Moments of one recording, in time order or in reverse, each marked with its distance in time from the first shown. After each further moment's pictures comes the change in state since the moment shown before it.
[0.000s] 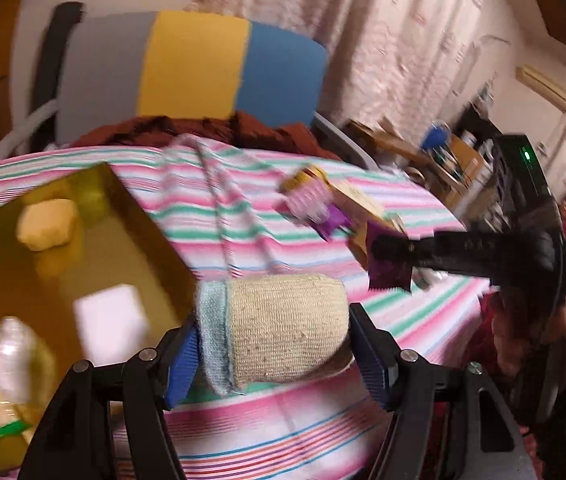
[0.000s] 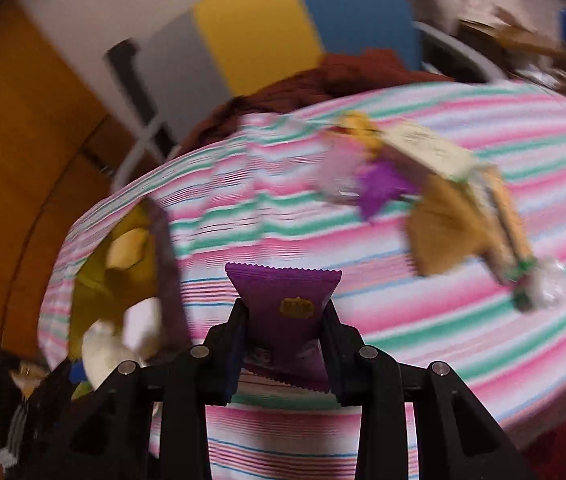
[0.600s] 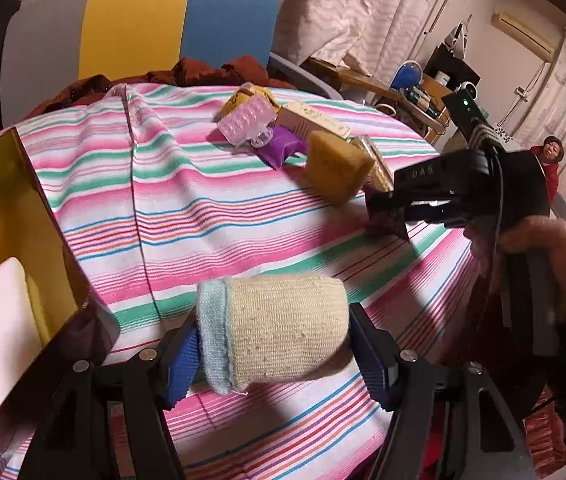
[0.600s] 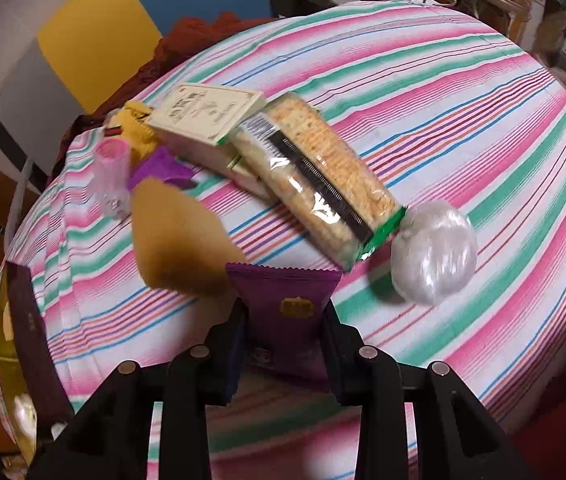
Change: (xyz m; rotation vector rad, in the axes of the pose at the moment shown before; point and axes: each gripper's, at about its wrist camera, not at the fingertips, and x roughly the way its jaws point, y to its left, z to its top) left arm 0.078 -0.055 -0.033 0.134 0.197 -0.100; right arm 0.015 -0.144 -0.003 0.340 0.084 -0.320
